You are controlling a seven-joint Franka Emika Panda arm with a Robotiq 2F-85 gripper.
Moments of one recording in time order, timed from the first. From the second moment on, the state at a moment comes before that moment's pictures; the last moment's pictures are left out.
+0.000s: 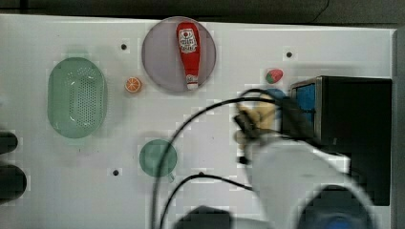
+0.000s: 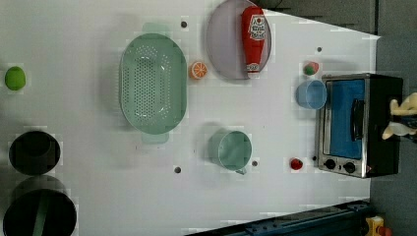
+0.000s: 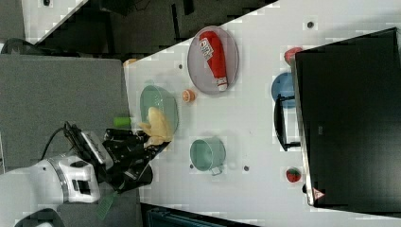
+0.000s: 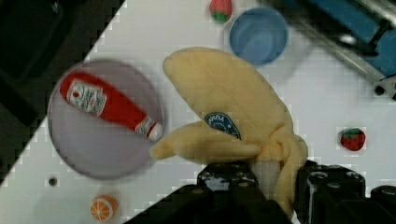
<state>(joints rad) -0.04 -0.39 -0.14 -2.20 -0.03 0.43 0.02</state>
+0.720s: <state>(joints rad) -0.08 -0.03 -0.48 -2.00 -0.08 0.40 -0.32</state>
